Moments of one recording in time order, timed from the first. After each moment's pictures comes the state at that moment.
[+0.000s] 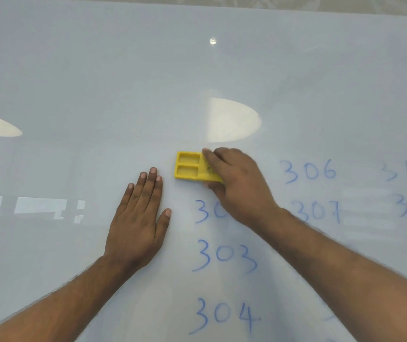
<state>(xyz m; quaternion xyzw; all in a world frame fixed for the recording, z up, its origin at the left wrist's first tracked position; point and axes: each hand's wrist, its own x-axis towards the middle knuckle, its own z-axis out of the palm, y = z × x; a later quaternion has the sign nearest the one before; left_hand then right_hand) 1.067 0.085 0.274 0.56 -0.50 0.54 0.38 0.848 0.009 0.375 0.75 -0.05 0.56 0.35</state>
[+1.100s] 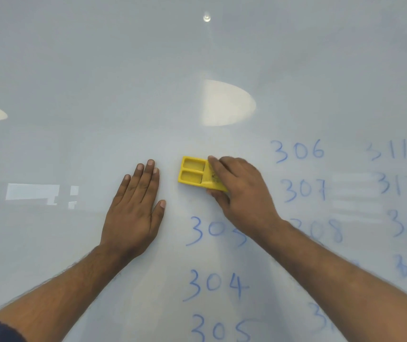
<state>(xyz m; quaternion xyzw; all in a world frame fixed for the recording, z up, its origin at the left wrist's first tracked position) 1.065 0.085 0.253 0.56 -0.51 0.54 0.36 0.826 0.002 0.319 0.76 -0.08 0.55 0.33</state>
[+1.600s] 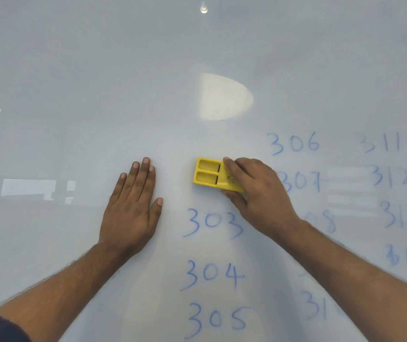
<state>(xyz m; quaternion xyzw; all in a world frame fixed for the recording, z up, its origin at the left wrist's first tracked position) 1.062 0.084 0.241 0.57 -0.50 0.54 0.36 0.790 -0.009 0.306 0.76 -0.10 0.54 0.35</state>
